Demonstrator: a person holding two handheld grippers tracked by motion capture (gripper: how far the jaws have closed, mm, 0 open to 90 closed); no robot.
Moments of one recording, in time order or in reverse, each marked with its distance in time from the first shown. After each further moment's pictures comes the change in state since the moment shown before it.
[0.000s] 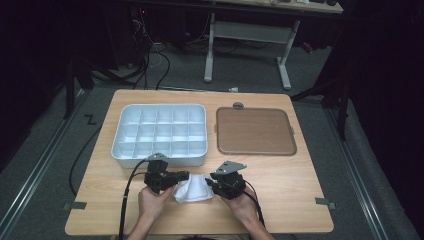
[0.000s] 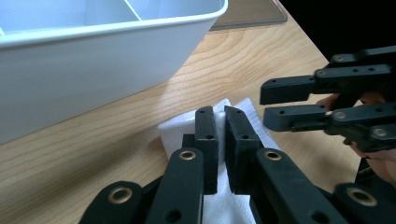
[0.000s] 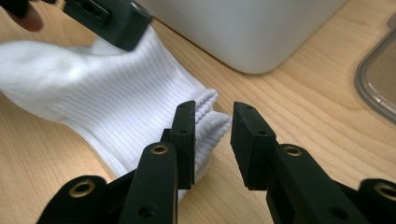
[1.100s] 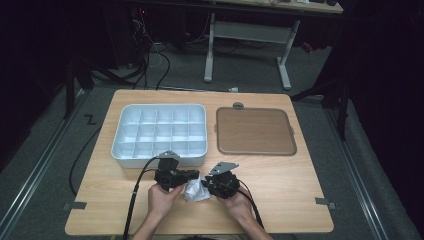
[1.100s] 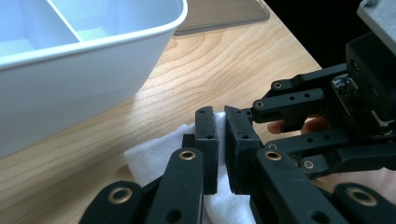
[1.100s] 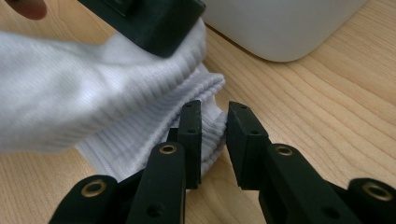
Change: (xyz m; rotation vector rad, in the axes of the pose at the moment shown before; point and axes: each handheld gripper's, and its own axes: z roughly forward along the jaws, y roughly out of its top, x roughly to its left) left arm -0.016 -0.008 0.022 0.044 -0.049 0.022; right arm 0.000 -0.004 0.026 0.043 0.050 -0.018
